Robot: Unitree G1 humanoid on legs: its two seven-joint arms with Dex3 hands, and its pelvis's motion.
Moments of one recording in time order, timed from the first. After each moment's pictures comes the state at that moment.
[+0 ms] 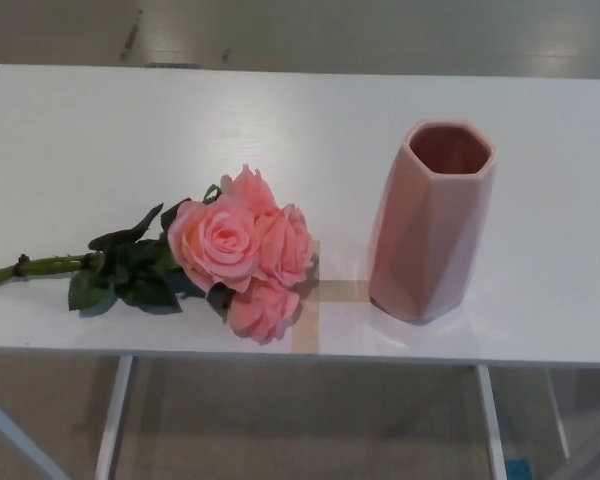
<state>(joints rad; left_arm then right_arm) -0.02 0.36 0.44 1.15 -0.06 -0.26 0.06 -0.16 -0.28 -0.25 1.20 -0.03 -0.16 -0.09</state>
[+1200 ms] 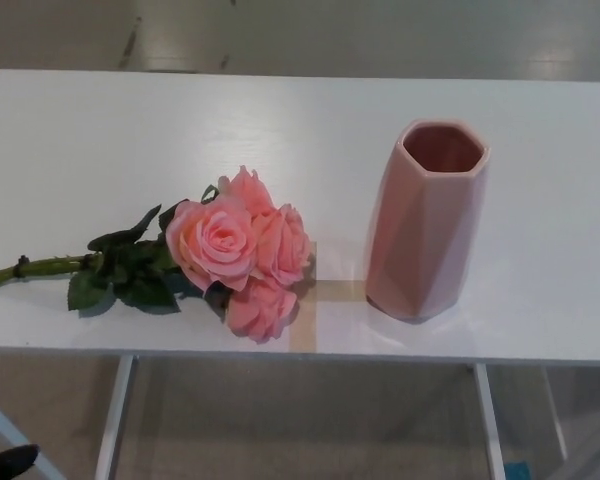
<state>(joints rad) 0.22 0.49 0.21 0.55 -0.18 -0.29 -0.44 -0.17 -0.28 -0.24 1.23 -0.03 -0.19 -0.10</state>
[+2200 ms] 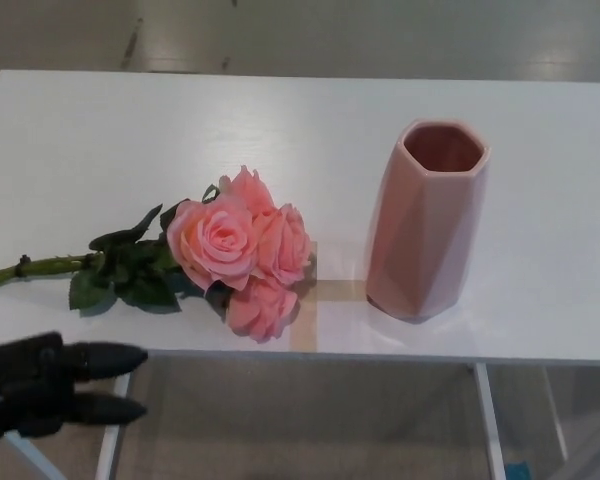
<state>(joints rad) 0.43 0.71 0.32 -0.44 -0.63 -0.11 -0.75 -0.17 -0.28 -0.24 1.23 -0.03 -0.19 -0.10</state>
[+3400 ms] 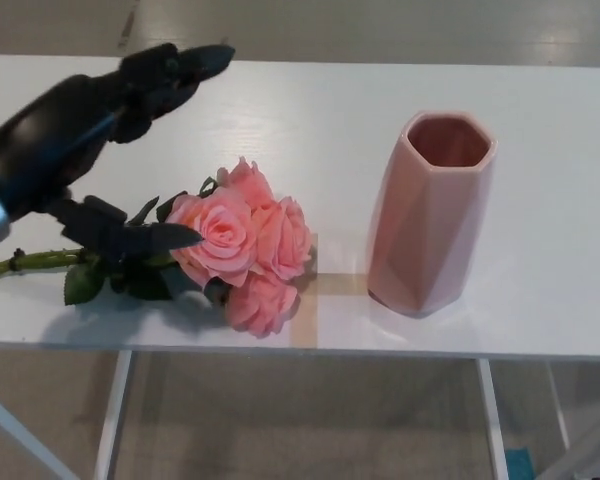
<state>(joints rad) -0.51 0.74 -0.14 -0.02 -0.16 0.09 -0.48 -0.20 -0.28 -0.24 1.23 -0.03 -0.19 -0.10</state>
